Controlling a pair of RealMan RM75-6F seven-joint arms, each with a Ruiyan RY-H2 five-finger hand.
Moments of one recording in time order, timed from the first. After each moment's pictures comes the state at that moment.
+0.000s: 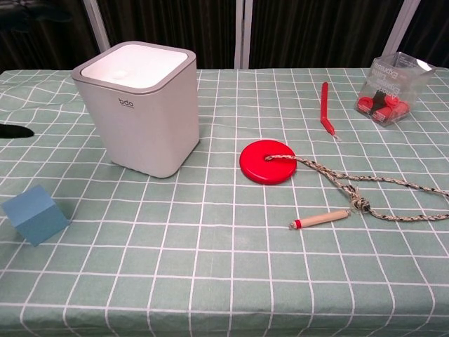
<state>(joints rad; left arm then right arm) -0.37 -1.29 -0.11 -1.73 1.67 1.26 0.27 0.07 -1.15 0.08 -1.58 -1.47 1.48 -0.03</state>
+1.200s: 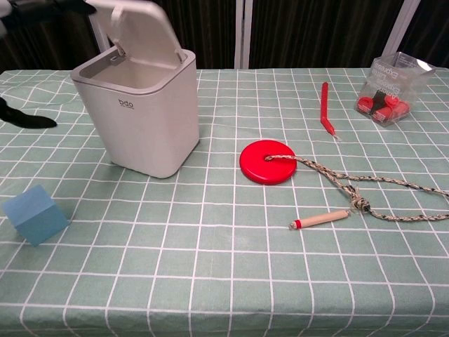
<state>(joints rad) -0.42 -1.31 -0.09 -1.76 1.61 1.33 0.36 0.07 -1.18 0.08 -1.53 -1.45 1.47 0.01</state>
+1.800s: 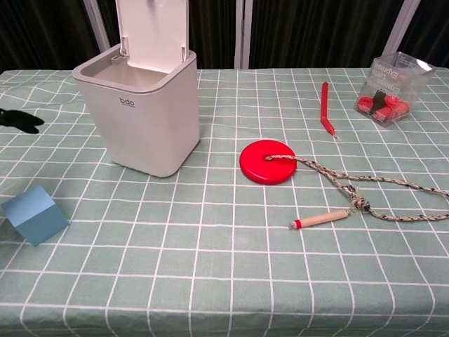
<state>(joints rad) -0.31 -1.24 0.08 -1.74 1.53 1.22 0.24 0.07 -1.16 0.09 -1.54 -1.45 1.47 0.00</state>
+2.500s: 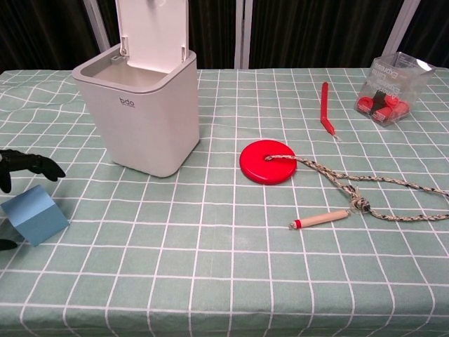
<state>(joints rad) -0.32 -1.39 0.08 -1.55 1.55 1.18 0.19 0.08 -1.15 0.08 -1.57 -1.44 1.44 -0.02</state>
